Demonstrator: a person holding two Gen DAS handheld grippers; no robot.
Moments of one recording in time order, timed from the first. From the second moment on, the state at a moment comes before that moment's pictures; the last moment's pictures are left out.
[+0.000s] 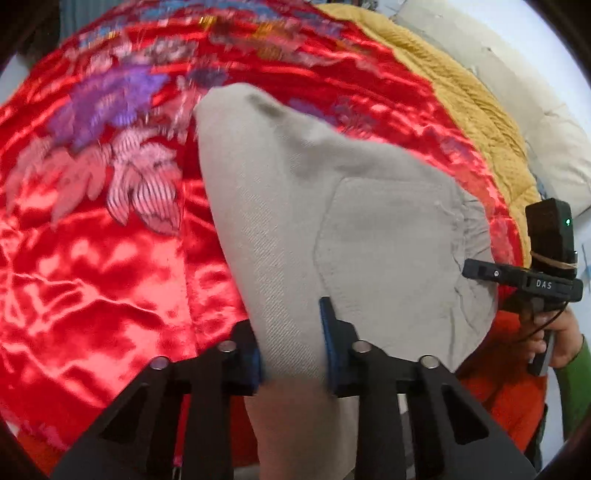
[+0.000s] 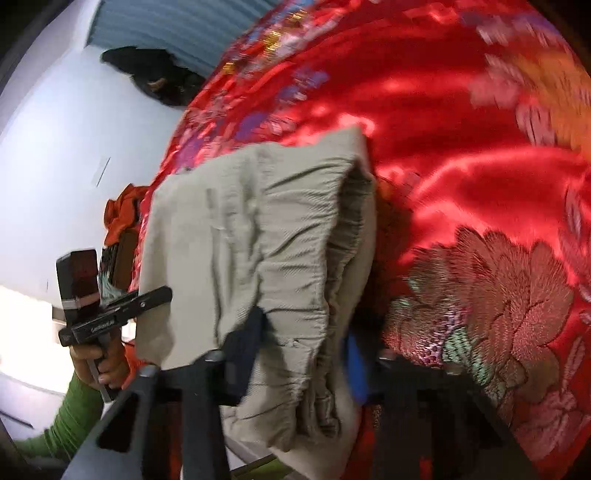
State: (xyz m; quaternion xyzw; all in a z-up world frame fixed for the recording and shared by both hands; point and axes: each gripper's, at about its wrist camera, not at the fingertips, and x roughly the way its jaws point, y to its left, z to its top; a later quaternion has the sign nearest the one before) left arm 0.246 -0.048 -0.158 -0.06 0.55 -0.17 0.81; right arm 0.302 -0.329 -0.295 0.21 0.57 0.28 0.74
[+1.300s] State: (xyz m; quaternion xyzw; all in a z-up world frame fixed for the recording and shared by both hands) left arm 0.151 -0.057 -0.043 0.04 0.42 0.01 0.91; right arm 0.193 -0.252 -0.140 0.00 0.46 0.10 0.89
